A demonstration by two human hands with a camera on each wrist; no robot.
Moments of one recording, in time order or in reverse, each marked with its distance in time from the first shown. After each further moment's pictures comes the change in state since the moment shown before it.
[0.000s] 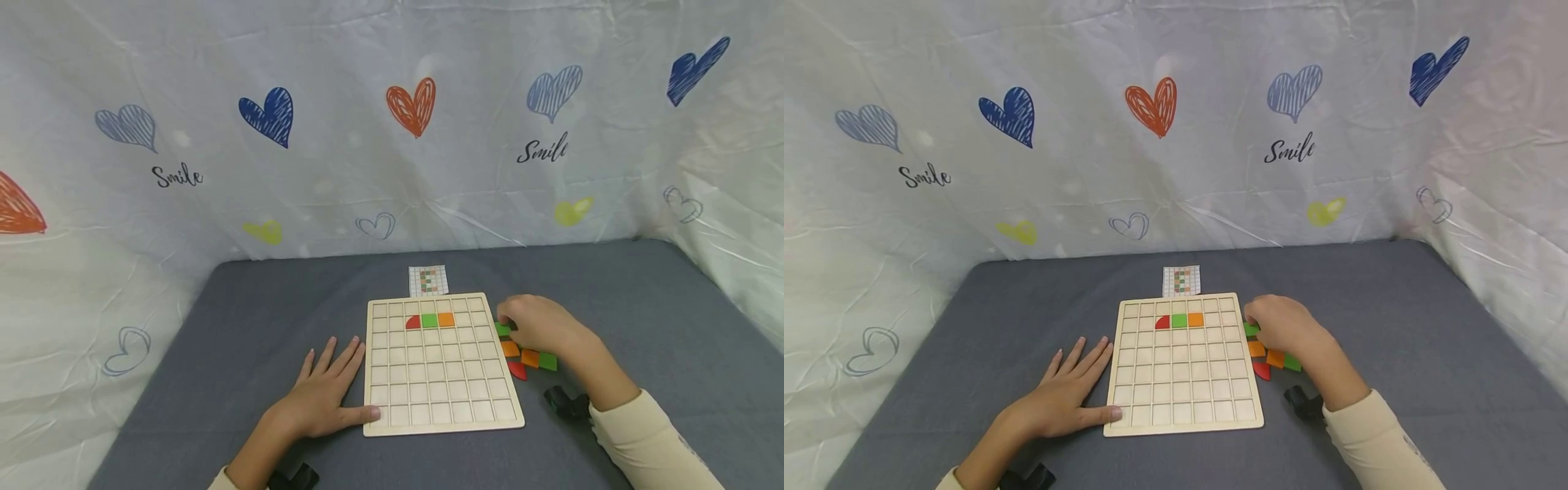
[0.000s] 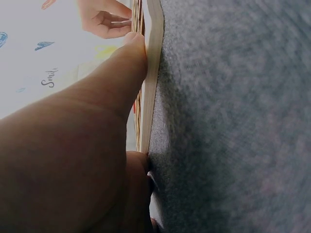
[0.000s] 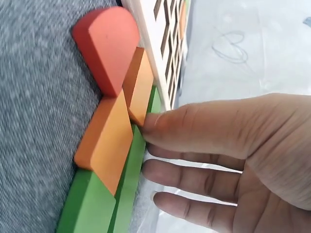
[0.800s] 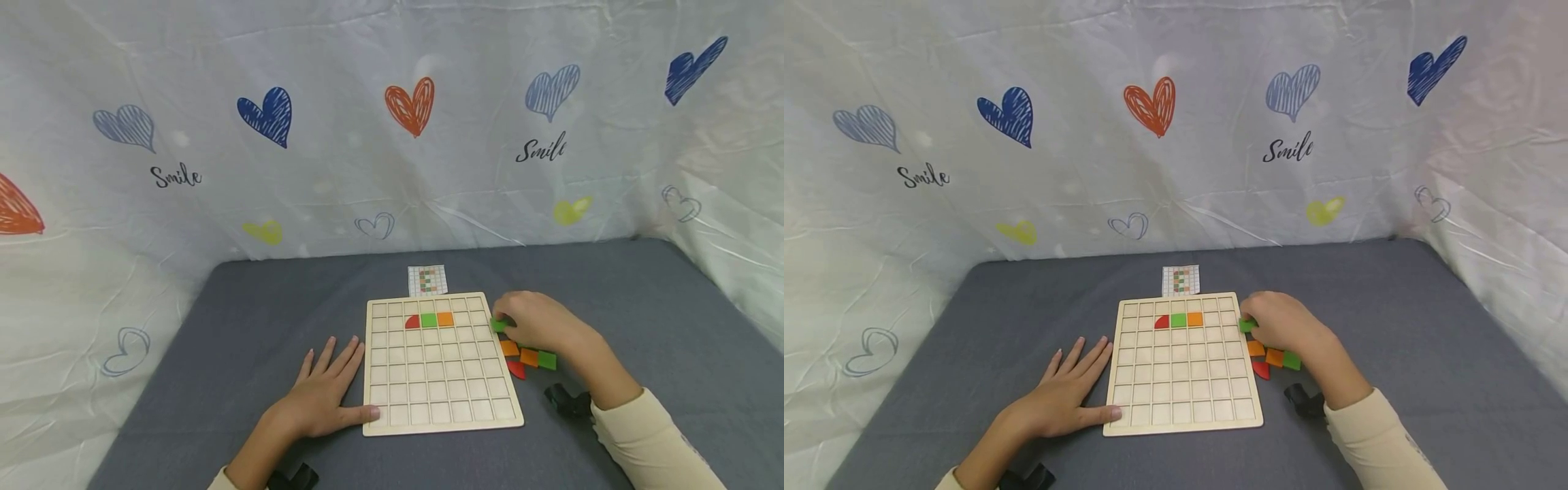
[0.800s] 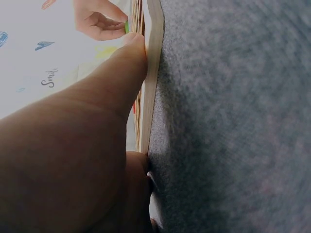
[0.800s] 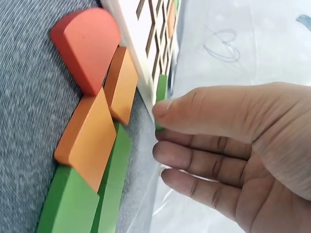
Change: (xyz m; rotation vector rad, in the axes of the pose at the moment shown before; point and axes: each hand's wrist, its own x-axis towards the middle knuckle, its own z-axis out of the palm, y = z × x) left_hand 0.000 0.000 0.001 -0.002 0.007 0.003; right_hand 0.002 0.004 -0.001 -0.017 0.055 -0.101
